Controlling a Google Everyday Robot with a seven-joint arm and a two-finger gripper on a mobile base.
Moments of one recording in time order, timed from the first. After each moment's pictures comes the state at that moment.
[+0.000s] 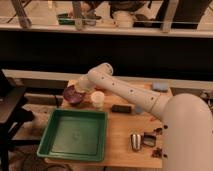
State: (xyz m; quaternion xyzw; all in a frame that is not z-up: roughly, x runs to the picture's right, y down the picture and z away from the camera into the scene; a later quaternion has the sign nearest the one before) arm -0.164 -0.014 0.856 -0.03 -0.32 -0.27 0.91
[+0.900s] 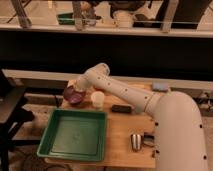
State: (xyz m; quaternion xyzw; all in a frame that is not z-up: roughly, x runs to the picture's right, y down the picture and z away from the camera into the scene) arm -0.174 -0.021 0.879 -0.02 -0.31 -0.28 0.91
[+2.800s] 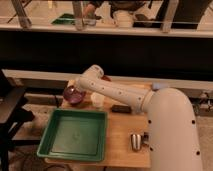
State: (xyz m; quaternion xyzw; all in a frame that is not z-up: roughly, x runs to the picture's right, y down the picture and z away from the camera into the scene) arm -0.177 -0.025 0.898 0.01 -0.24 -0.30 0.92
